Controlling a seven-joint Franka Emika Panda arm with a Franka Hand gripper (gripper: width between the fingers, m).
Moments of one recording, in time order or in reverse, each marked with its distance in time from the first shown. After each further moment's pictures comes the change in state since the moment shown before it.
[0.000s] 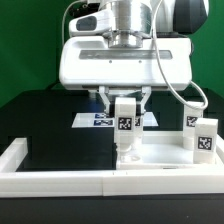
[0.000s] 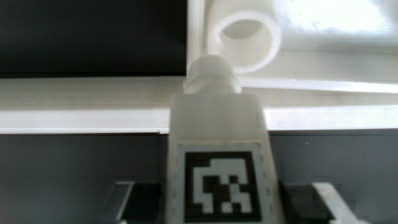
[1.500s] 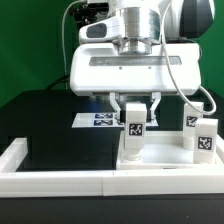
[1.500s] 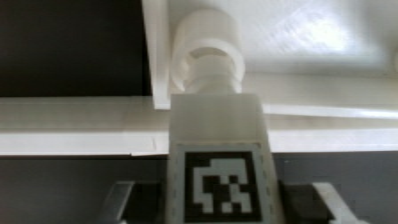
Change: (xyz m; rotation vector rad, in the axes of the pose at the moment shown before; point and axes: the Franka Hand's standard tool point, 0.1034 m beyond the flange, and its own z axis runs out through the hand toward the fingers) arm -0.012 -0.011 0.007 0.009 -0.020 -0.005
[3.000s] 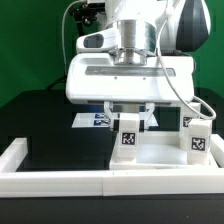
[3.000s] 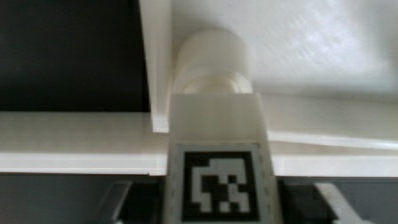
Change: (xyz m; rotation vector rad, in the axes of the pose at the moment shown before) arm -0.010 0.007 0.013 -0.032 0.036 -0.004
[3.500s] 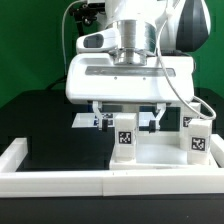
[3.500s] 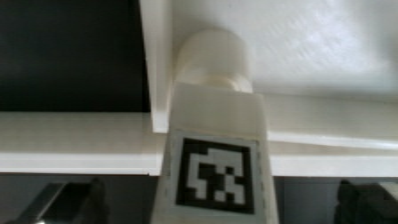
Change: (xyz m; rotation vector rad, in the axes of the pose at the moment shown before) arm 0.000 0.000 0.000 0.000 0.000 0.000
